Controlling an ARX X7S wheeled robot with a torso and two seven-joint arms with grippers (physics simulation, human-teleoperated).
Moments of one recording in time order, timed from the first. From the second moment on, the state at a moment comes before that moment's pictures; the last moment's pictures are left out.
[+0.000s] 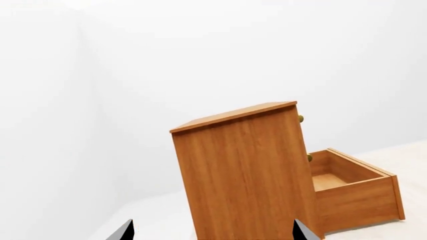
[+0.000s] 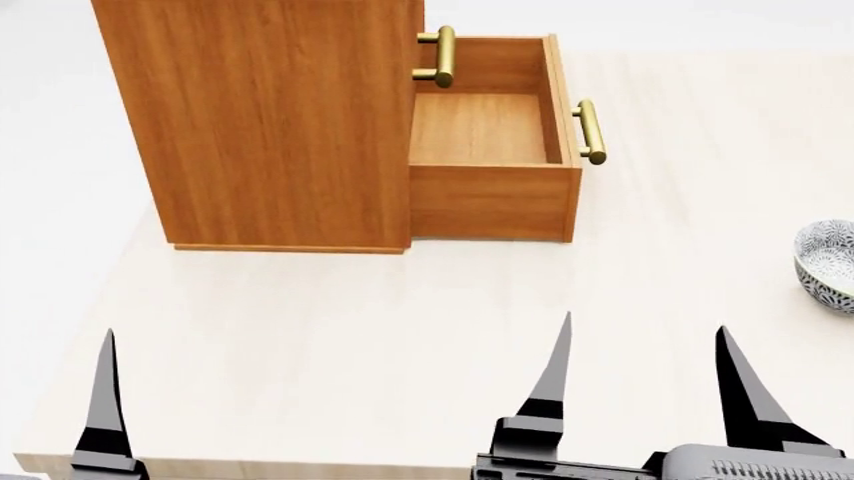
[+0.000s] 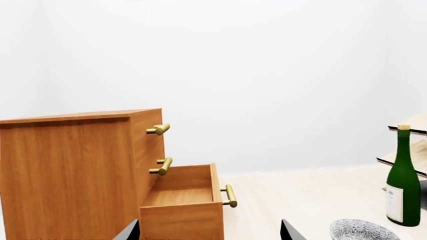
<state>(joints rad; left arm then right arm) -0.04 -0.23 0.17 0.94 0.08 -0.70 -0.16 0.06 0.18 -0.01 -0.78 0.25 0.55 0.25</state>
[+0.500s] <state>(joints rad) -0.05 -0.24 0.19 0.94 0.08 -0.70 -0.18 0.08 0.19 0.00 -0.80 0.33 0.59 0.25</state>
